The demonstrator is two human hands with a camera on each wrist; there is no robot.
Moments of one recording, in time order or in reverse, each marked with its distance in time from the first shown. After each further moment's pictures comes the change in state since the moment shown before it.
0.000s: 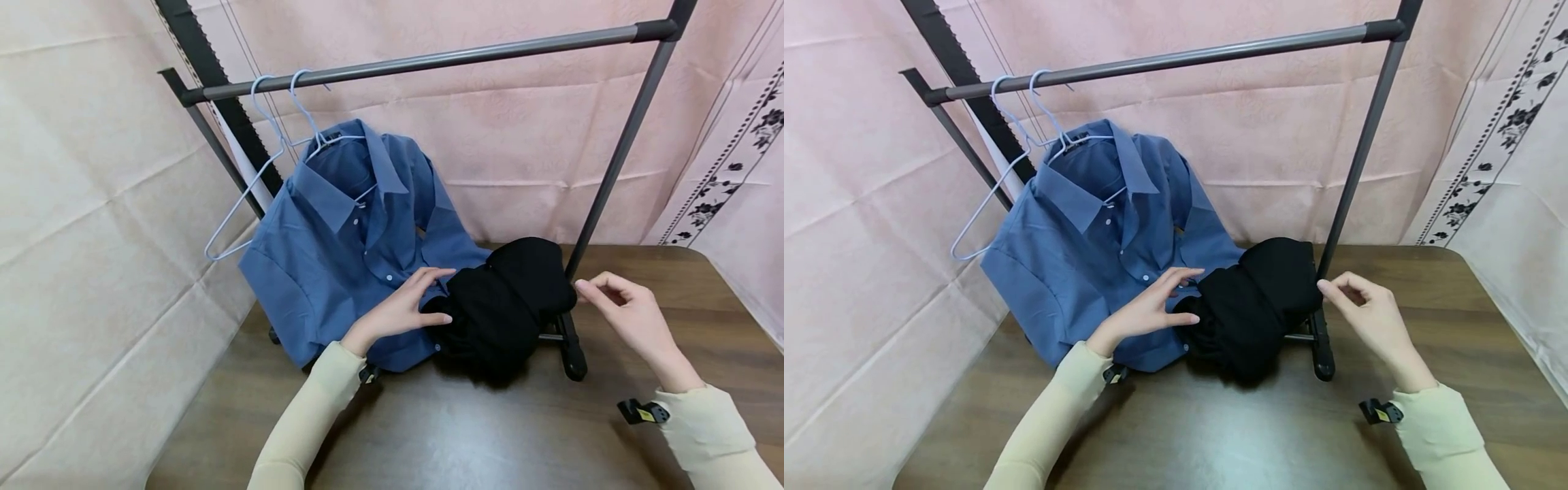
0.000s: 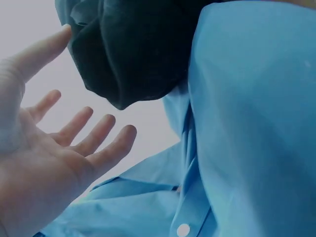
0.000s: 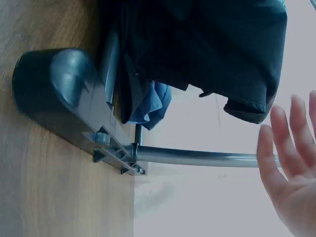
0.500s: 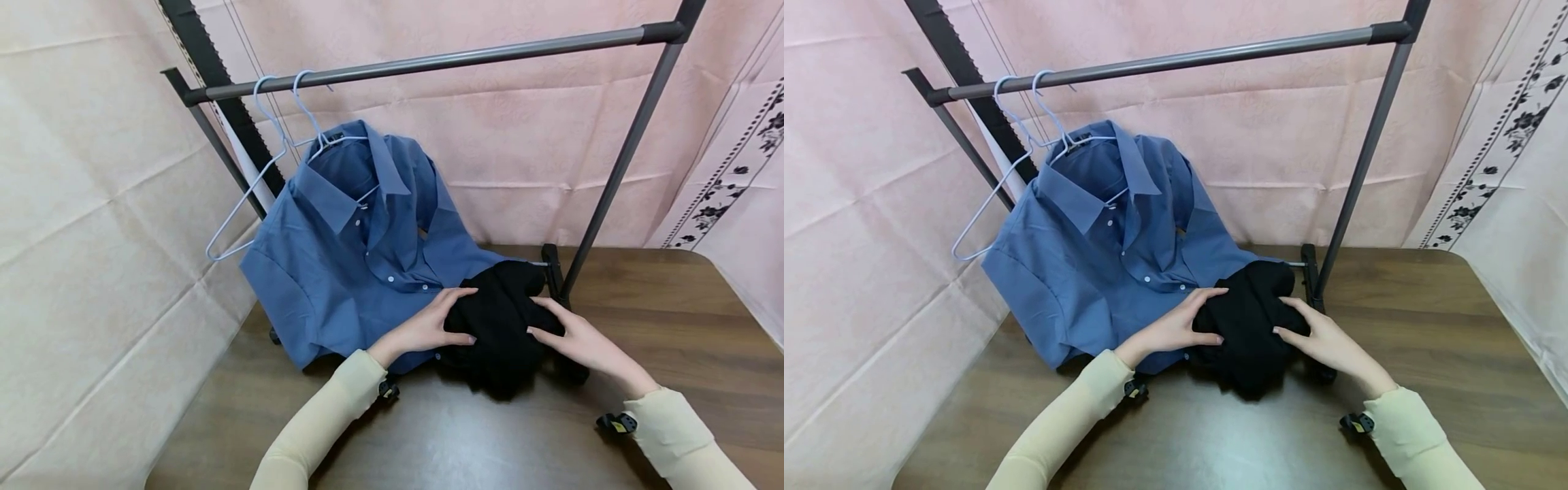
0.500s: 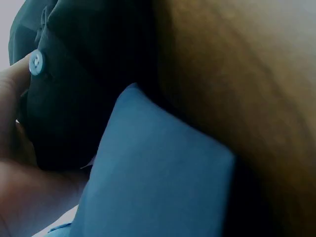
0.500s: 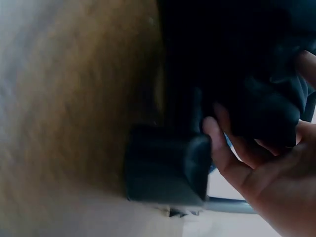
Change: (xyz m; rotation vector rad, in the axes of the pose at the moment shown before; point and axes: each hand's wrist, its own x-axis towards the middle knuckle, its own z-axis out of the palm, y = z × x) left_hand 0.018 -0.015 0.047 -0.062 -0.067 -0.069; right_hand 0.000 0.016 0.048 -0.085 -0.435 -0.007
